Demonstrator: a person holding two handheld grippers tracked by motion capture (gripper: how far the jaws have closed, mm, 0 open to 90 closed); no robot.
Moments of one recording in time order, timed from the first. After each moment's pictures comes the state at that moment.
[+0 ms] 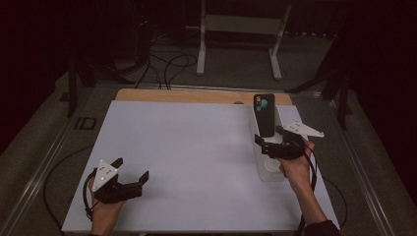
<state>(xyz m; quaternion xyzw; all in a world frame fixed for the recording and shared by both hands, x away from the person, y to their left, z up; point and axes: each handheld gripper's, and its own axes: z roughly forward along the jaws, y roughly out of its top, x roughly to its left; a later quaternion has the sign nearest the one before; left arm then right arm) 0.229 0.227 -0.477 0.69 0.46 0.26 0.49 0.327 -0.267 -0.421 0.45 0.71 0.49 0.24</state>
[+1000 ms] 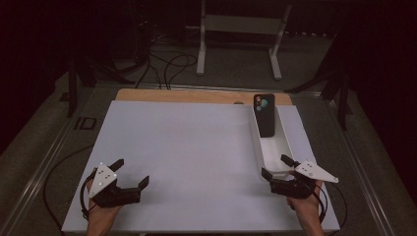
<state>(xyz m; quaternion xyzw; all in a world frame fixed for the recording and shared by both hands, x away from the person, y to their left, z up) 0.219 0.228 -0.470 0.72 0.41 0.26 0.50 0.244 -0.291 -0.471 0.40 0.70 0.54 0.25</state>
